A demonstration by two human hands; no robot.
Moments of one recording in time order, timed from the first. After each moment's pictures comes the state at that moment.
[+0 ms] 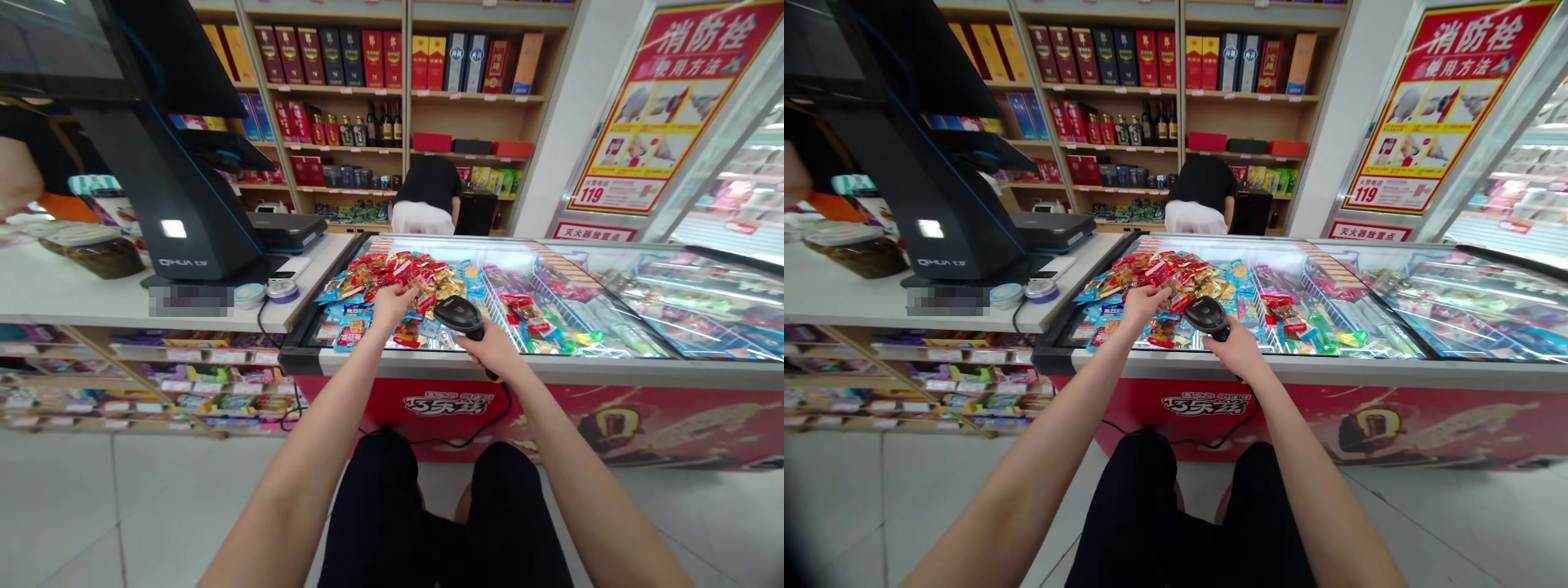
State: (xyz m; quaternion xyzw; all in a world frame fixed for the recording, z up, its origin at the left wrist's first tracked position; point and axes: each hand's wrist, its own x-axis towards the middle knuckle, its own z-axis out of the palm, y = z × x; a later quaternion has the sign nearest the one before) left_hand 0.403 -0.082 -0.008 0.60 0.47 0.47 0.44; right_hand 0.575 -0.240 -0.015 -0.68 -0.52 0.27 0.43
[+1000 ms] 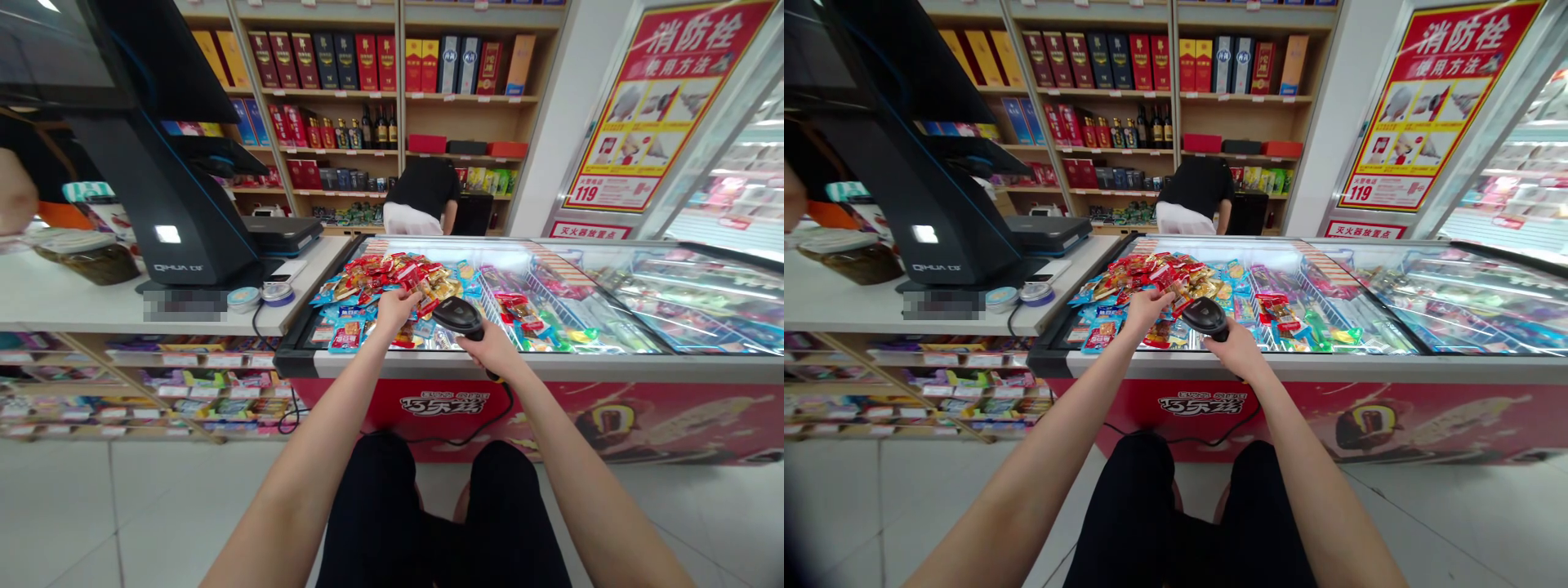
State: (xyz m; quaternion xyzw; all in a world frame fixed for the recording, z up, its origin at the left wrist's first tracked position) left_hand 0.419 -0.075 -0.026 0.64 0.46 0.45 0.42; right_hand 0.583 -0.245 -0.011 -0.71 -0.52 0.24 0.41
